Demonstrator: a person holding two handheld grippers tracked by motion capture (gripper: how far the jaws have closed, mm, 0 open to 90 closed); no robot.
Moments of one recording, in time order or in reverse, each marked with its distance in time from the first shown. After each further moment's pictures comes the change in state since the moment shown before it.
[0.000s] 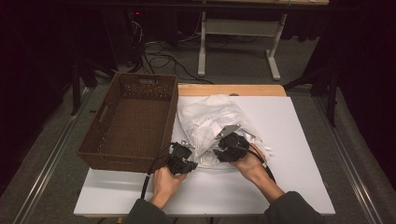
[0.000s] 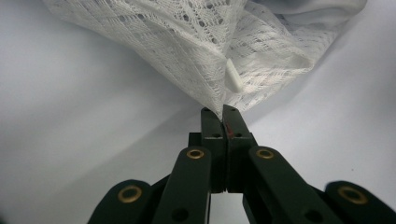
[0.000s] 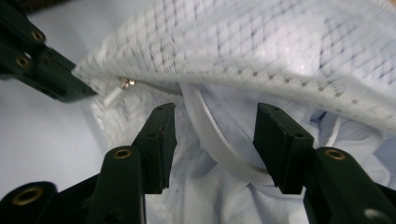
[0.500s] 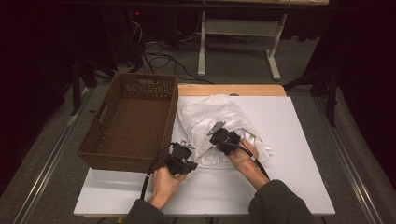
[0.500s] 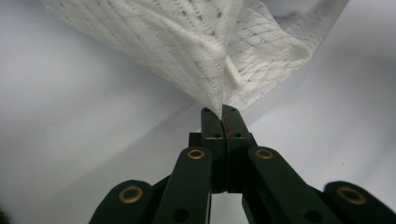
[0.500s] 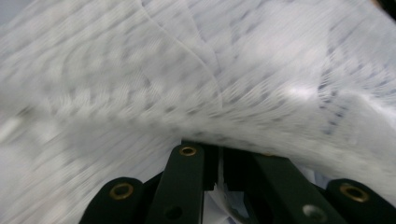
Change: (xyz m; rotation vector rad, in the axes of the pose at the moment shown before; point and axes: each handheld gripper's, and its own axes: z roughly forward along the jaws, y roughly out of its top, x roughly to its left) left arm -0.002 0.000 -0.006 -0.001 -0.008 0.009; right arm -0.007 0.017 0.042 0.079 -0.125 -0.058
